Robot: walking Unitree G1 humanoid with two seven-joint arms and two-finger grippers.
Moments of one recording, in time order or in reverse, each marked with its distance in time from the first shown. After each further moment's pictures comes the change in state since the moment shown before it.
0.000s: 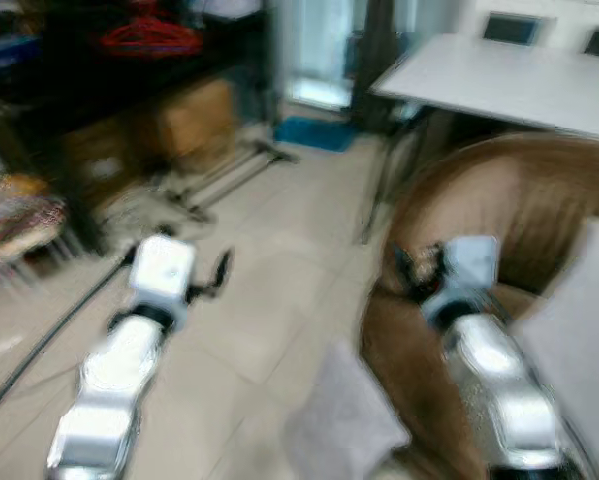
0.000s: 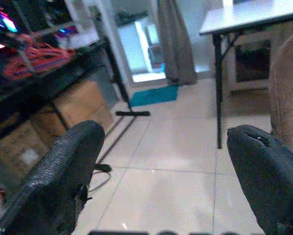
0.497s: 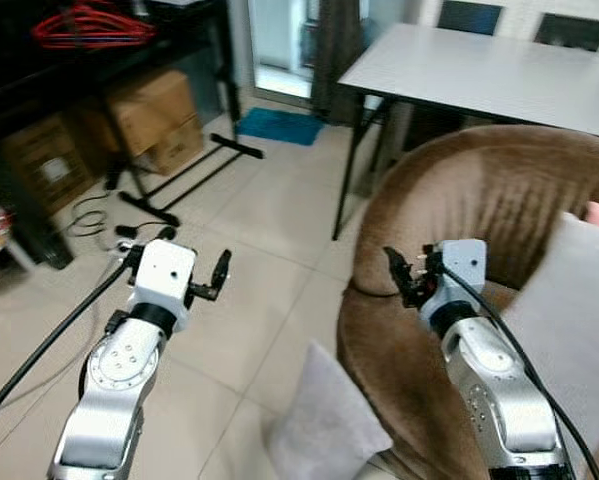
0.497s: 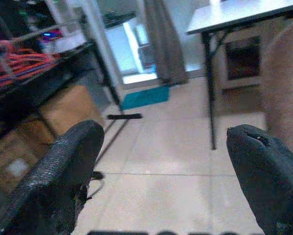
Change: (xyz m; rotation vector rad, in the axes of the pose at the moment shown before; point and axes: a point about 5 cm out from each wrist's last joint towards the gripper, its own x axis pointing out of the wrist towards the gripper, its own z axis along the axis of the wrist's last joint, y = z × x) left arm 0.000 -0.001 0.000 0.055 -0.020 0.010; right arm 0.000 -0.005 0.000 -0.021 -0.007 -0.003
